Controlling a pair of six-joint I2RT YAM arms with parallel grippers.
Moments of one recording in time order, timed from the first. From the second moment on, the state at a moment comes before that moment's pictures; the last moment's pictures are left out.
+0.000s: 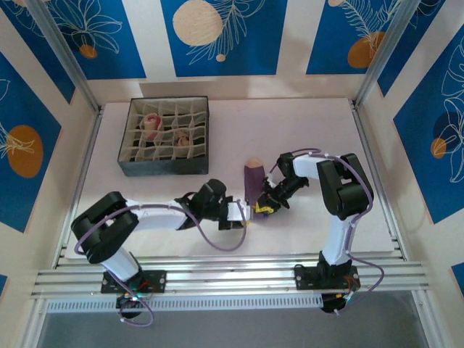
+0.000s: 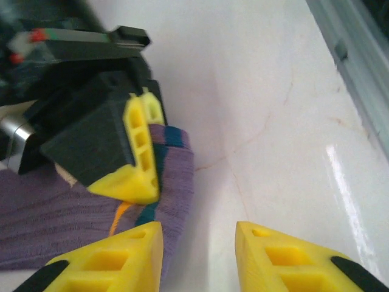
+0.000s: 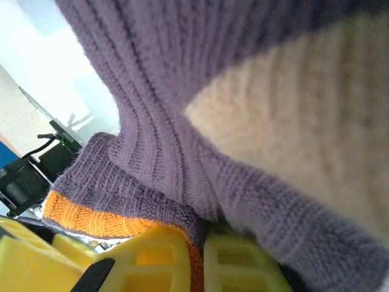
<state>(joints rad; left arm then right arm) -0.92 1.60 0.69 0.26 0.41 0.64 0.29 1.93 1.04 -0.90 -0.85 0.21</state>
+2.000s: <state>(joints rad) -0.71 2.16 1.42 -0.53 0.90 0.13 0.26 1.60 0.78 -0.56 -0.79 0.32</state>
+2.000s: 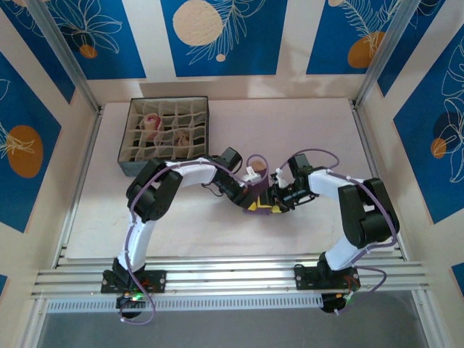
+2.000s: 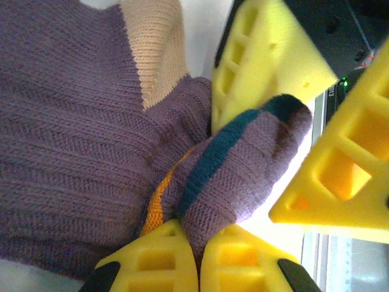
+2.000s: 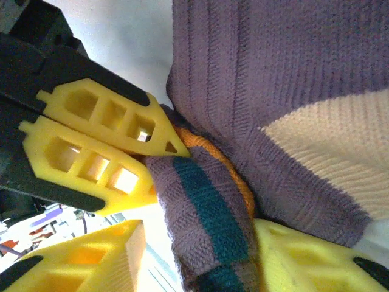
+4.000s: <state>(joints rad) -0.99 1.84 0.88 0.23 0.09 1.02 0.24 1.89 1.02 -0.90 -0.81 0.24</state>
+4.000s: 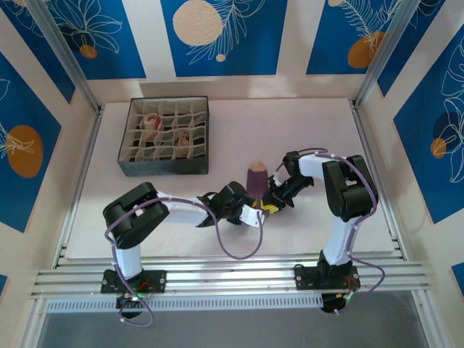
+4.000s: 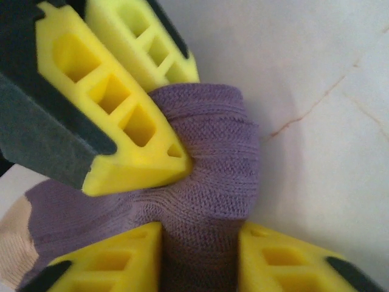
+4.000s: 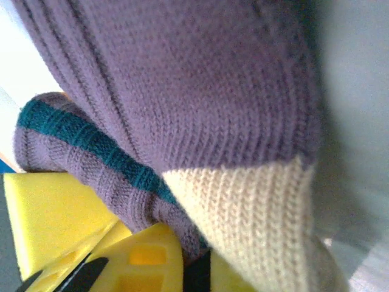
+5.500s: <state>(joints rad) -0.77 2.12 1.39 -0.53 0.87 0.34 0.19 1.46 0.74 -0.49 -0.74 0.39</state>
